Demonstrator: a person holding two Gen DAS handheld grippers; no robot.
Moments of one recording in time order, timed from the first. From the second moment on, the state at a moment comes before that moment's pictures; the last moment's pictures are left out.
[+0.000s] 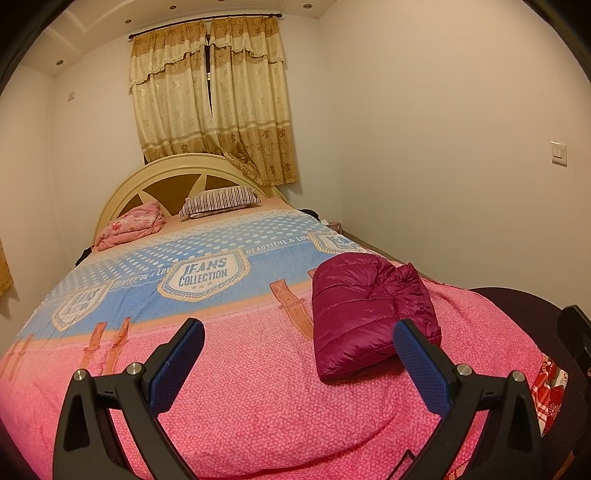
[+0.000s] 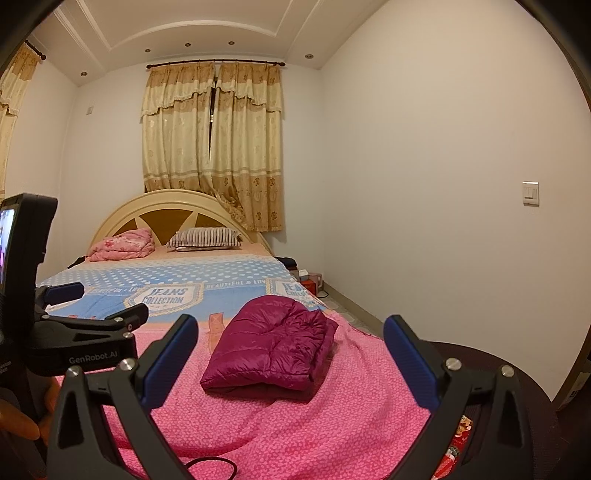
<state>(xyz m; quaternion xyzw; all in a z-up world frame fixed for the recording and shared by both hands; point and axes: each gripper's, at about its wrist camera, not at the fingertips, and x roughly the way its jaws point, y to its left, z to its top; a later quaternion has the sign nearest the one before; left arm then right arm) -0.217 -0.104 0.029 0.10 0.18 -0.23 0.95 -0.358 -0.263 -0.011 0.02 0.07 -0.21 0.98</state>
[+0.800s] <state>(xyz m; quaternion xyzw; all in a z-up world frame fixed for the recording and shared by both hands) -0.217 -0.102 0.034 0.09 0.17 -0.22 0.96 -0.359 -0.261 -0.007 0.02 0.07 -0.21 0.98</state>
